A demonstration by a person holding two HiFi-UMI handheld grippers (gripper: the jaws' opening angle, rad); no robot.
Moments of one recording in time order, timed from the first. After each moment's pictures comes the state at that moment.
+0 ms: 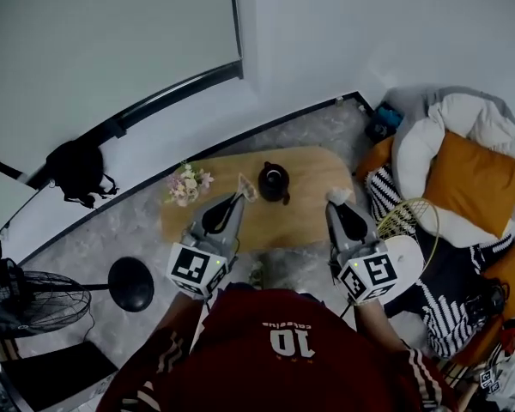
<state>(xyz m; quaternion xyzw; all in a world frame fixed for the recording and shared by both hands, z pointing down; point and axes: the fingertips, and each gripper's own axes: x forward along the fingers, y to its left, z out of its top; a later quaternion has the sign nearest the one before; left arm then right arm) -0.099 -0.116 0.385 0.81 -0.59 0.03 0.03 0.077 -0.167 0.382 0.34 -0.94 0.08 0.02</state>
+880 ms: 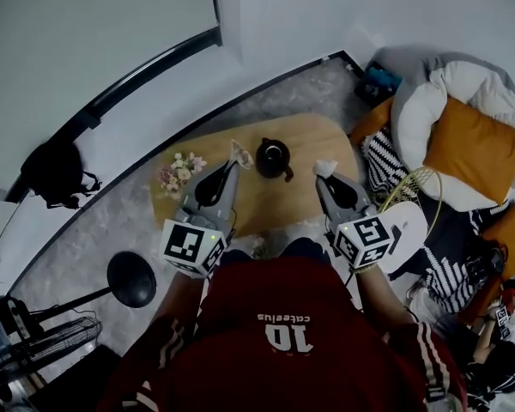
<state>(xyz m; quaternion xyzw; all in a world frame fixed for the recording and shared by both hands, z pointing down) -0.171 -0.182 0.419 0.83 -0.56 -0.01 0.06 0.002 -0.215 0.479 0.35 -0.92 0.11 0.13</state>
